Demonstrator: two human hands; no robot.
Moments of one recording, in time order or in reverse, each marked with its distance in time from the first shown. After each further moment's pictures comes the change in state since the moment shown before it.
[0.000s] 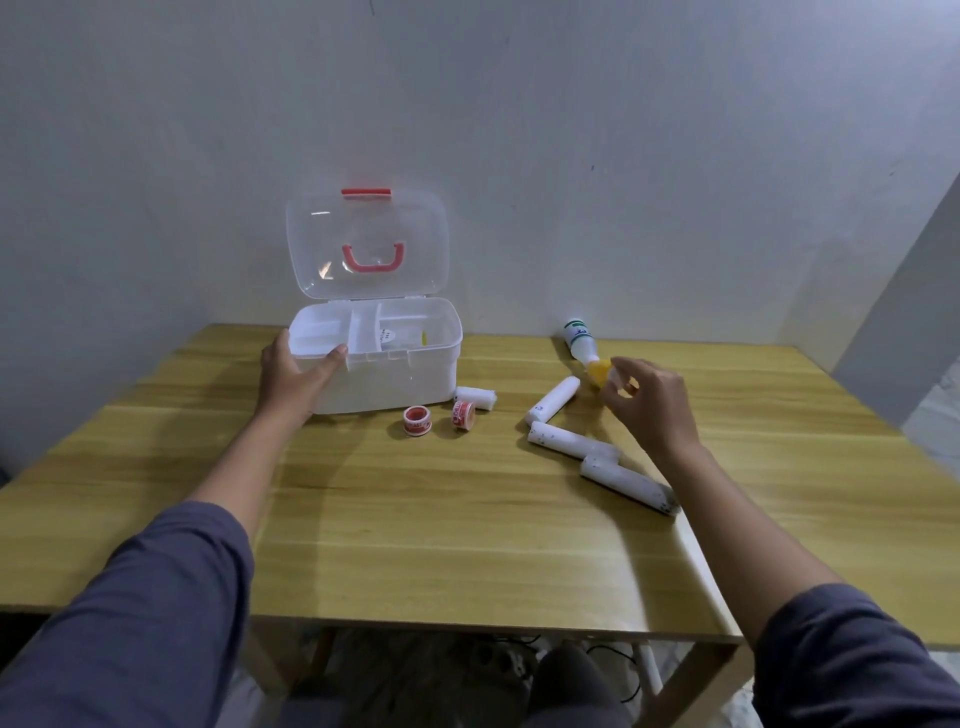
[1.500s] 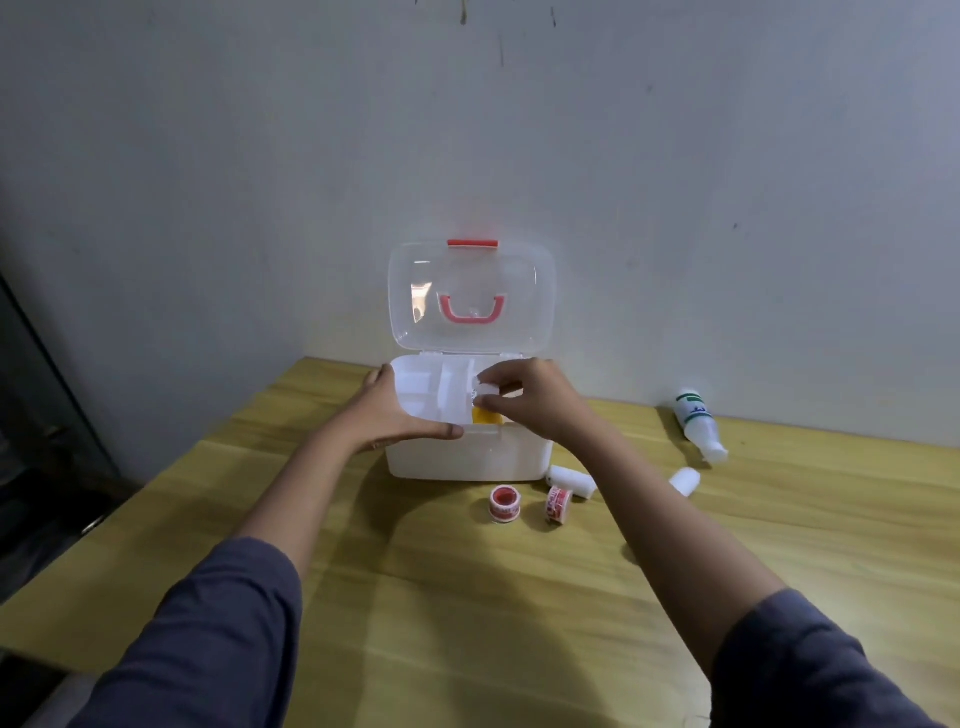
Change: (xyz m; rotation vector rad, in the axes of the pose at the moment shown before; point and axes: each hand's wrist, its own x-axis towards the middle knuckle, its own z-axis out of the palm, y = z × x) left_hand 0.078 -0.010 -0.014 0.421 -0.361 0.030; right_hand 0.098 -0.174 0.113 0.380 -0.601 -0.153
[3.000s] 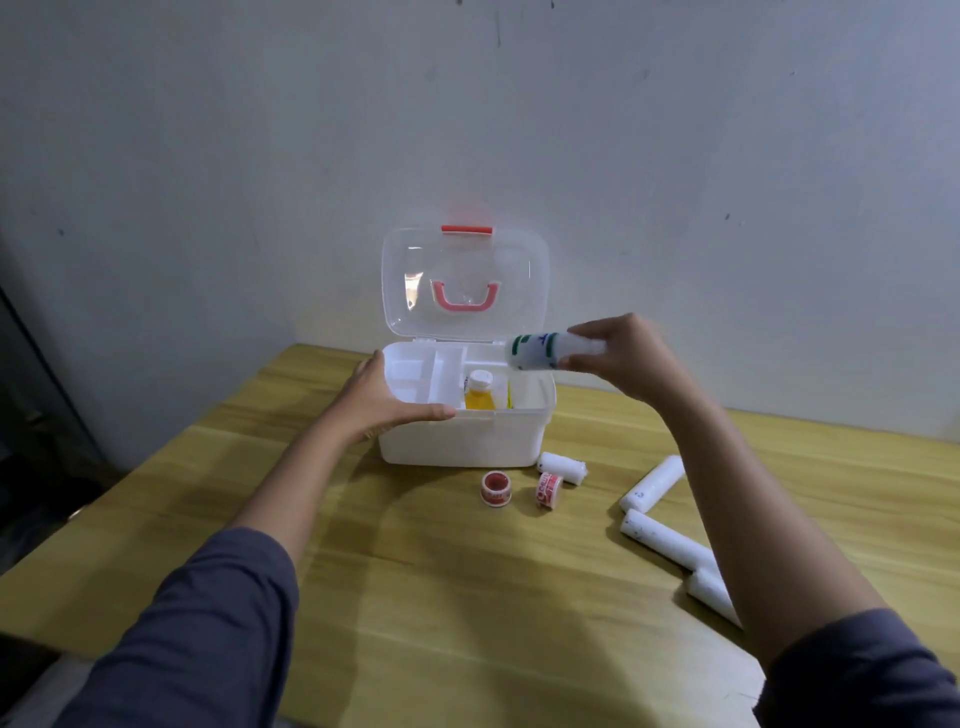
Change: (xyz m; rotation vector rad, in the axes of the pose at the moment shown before) left_hand -0.004 -0.004 0.008 -0.188 0.089 0.067; right_hand -0.020 0.022 -0.078 -0.106 0.161 0.164
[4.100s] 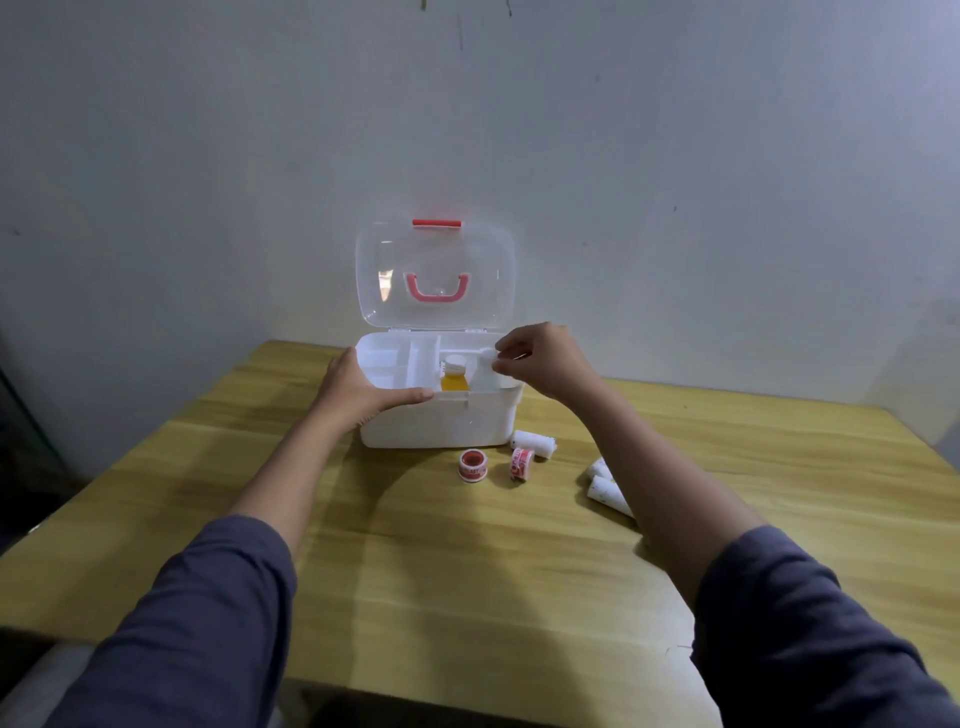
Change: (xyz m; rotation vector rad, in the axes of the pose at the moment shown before) left_hand -0.025 0.022 0.003 -0.092 0.066 -0.013; right_hand -0.012 -0.020 0.041 0.018 -0.053 0.032
